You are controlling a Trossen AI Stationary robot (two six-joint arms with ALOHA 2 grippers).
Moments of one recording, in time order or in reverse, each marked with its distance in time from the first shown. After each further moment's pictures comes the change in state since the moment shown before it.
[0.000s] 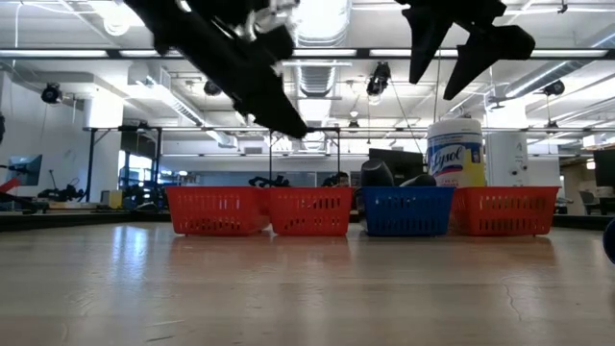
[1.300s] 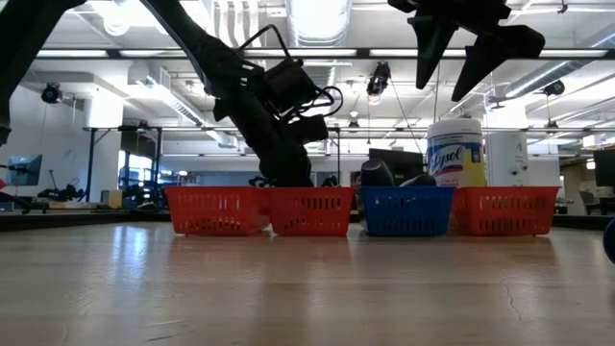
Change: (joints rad) left arm 0.256 0.389 0.211 -0.067 0.334 0.248; right arm 0.006 -0.003 0.000 -0.068 0.058 0.097
